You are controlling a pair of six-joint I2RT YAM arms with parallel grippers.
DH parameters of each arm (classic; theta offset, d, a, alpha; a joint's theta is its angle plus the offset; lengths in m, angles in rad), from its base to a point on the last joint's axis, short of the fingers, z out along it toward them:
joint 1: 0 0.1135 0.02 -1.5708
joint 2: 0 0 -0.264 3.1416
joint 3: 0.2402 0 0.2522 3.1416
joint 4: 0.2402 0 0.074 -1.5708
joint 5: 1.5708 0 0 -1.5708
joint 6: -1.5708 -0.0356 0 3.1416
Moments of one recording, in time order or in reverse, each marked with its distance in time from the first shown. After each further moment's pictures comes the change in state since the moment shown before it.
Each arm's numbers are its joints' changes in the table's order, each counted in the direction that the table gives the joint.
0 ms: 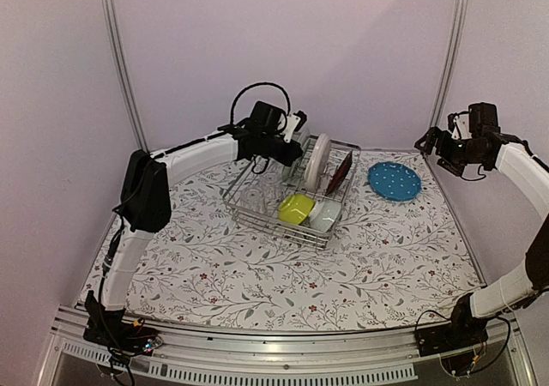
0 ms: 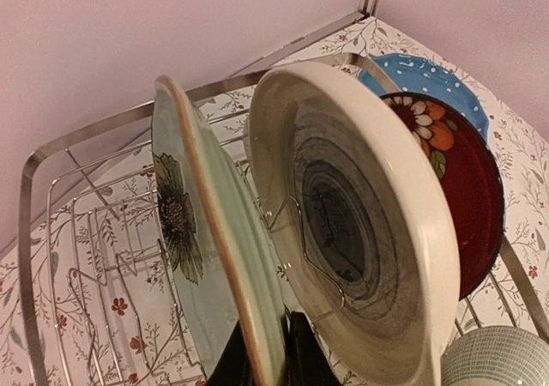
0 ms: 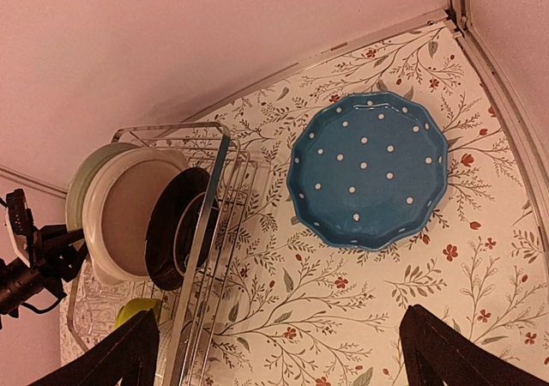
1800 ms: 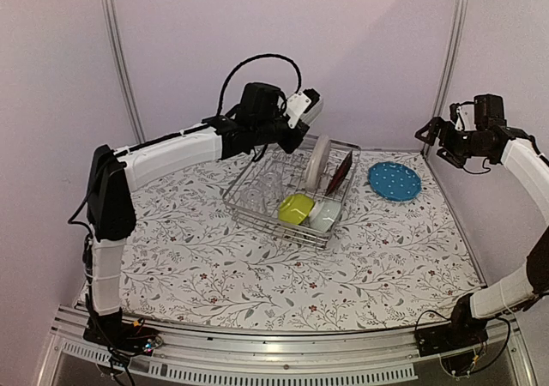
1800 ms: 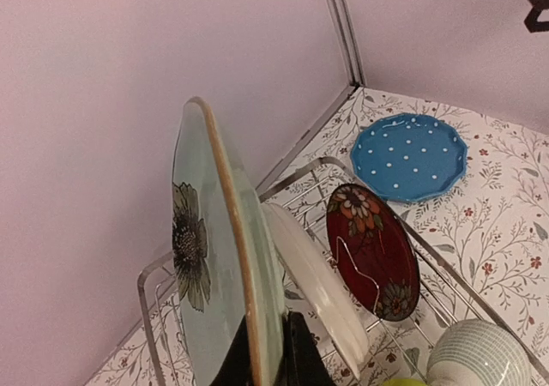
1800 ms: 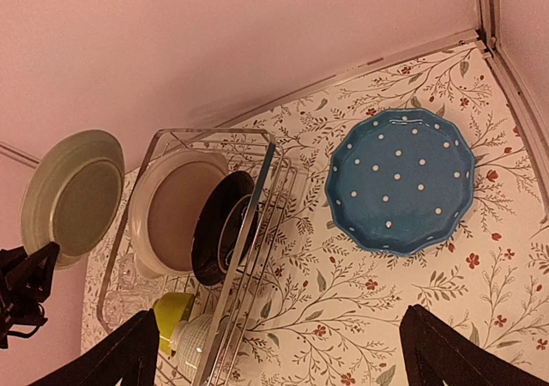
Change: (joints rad) left arm -0.111 -0.316 -0.263 -0.194 -0.159 -0.265; right arm 0.000 -0.023 0.060 0.033 -0.066 -0.005
